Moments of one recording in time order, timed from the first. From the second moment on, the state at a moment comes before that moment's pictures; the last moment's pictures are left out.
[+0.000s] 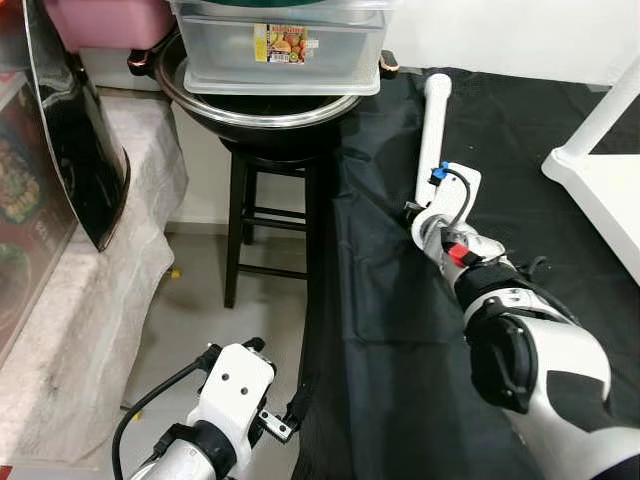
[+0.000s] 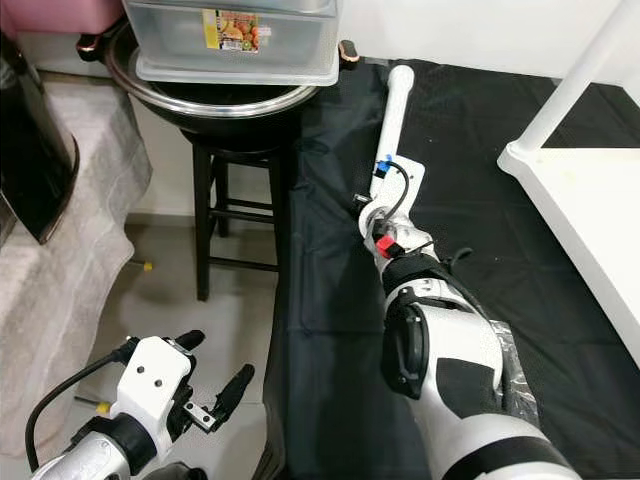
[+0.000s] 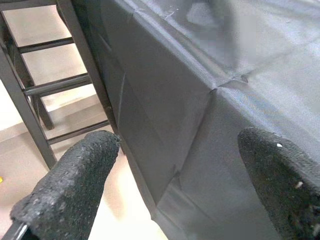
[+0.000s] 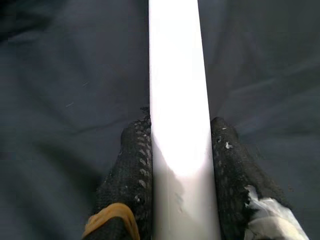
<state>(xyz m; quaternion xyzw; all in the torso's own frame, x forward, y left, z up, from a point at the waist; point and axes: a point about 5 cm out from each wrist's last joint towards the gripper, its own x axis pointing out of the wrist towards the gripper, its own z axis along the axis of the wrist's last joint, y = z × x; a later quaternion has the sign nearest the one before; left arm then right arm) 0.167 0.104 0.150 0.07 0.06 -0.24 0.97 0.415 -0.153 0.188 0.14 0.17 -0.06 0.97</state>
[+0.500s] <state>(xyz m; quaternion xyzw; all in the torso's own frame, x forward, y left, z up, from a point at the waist) 0.173 0.103 0.147 0.07 0.06 -0.24 0.97 0.353 -0.132 0.163 0.05 0.04 -0.04 1.00</state>
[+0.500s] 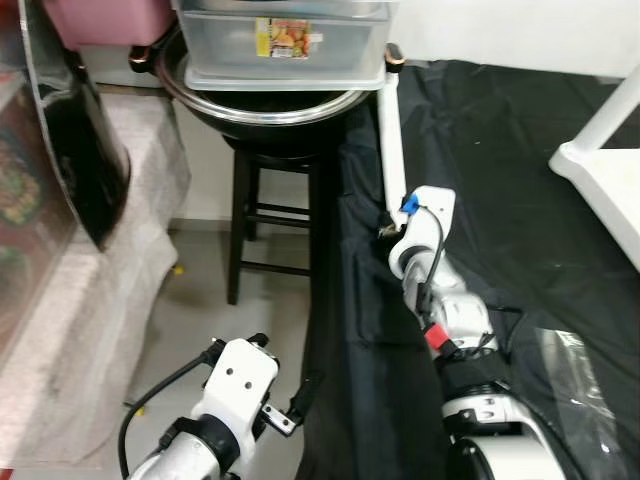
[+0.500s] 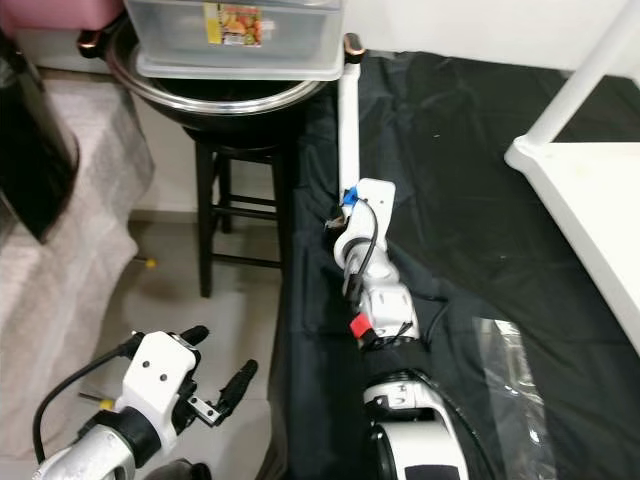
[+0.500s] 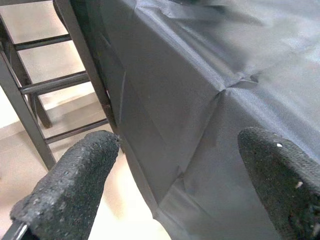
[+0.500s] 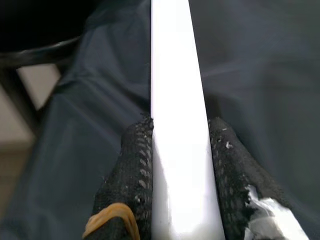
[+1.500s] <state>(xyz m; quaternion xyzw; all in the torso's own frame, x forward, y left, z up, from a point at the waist) 0.173 0.103 0.147 0.06 0.06 -0.25 0.97 0.292 -0.119 0.200 -0.01 -0.08 -0.14 0.99</state>
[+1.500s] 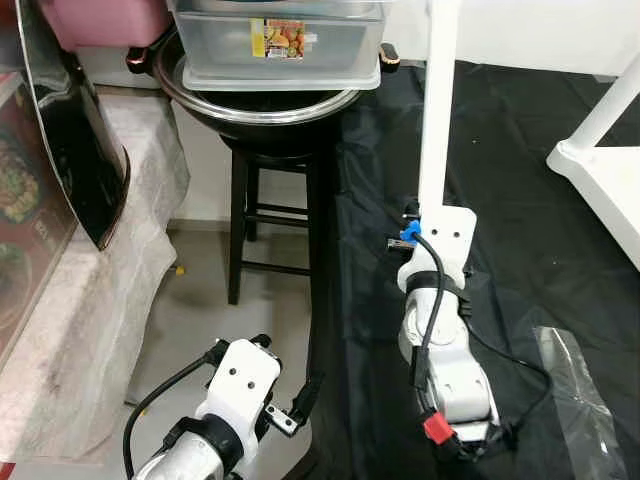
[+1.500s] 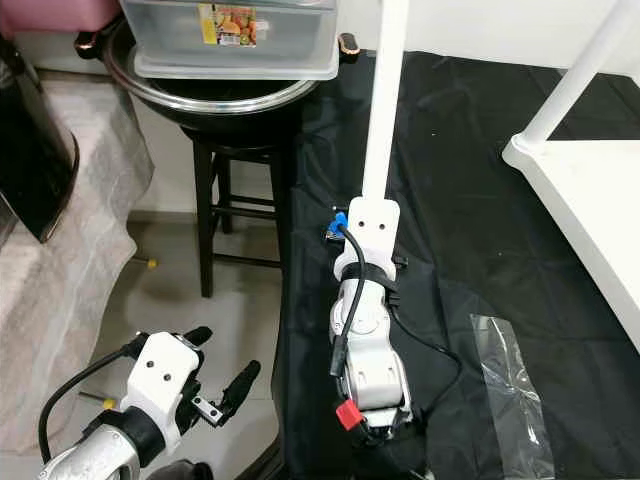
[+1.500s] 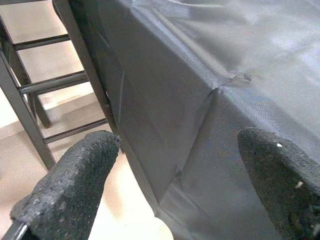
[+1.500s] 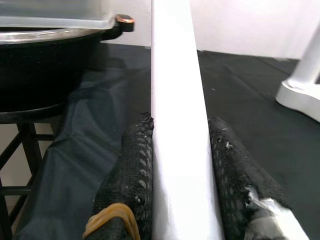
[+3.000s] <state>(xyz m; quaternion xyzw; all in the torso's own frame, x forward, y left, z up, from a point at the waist) 0.180 0.106 0.140 0.06 0.06 -0.26 0.96 0.163 -0.183 0.170 -0.09 0.08 -0.04 0.99</state>
